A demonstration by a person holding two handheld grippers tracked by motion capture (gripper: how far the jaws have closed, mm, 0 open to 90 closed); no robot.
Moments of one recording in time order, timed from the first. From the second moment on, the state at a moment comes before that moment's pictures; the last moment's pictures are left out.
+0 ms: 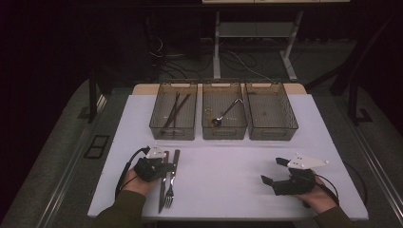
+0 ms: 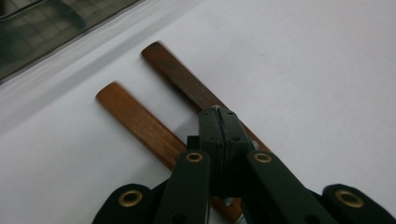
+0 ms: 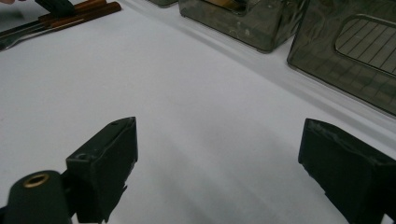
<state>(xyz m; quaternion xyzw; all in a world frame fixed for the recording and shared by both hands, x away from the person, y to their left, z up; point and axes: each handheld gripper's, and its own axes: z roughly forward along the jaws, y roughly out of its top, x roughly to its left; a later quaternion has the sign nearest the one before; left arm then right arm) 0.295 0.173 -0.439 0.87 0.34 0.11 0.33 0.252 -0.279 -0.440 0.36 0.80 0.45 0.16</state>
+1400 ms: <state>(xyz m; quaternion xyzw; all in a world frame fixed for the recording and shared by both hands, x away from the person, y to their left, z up) 0.292 0.121 -0.437 0.89 0.27 0.06 0.36 0.252 -0.279 -0.440 0.36 0.80 0.45 0.16</state>
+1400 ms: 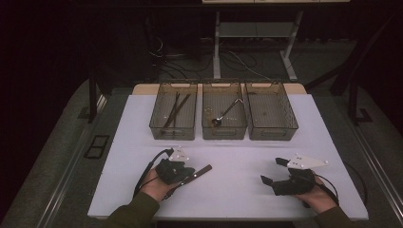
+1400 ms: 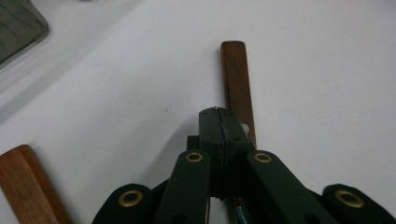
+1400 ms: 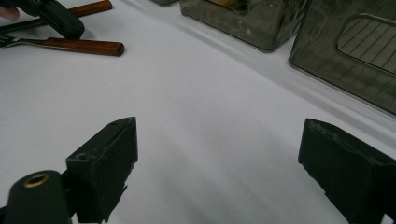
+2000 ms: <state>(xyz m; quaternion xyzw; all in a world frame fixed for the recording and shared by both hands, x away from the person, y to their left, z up) 0.276 0.124 -0.439 0.91 0.25 0.06 0.33 0.252 -0.279 -0.440 0.36 0.80 0.45 0.16</state>
